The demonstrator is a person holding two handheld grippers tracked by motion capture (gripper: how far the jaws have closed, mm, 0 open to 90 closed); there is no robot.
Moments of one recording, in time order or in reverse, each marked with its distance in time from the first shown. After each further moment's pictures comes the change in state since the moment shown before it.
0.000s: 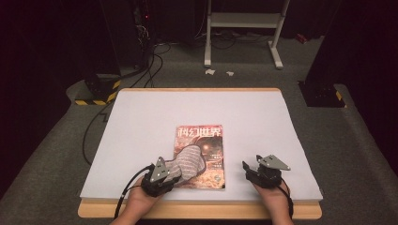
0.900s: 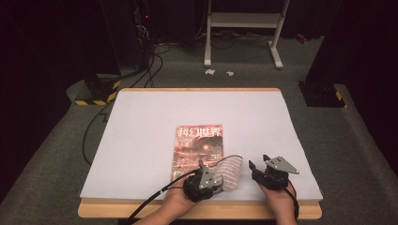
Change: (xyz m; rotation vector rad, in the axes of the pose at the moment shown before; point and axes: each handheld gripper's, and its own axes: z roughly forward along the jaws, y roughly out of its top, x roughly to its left) left arm -0.089 0.065 0.063 0.053 -0.139 0.195; right arm -0.011 -0.003 -0.015 -0.048 -0.040 0.015
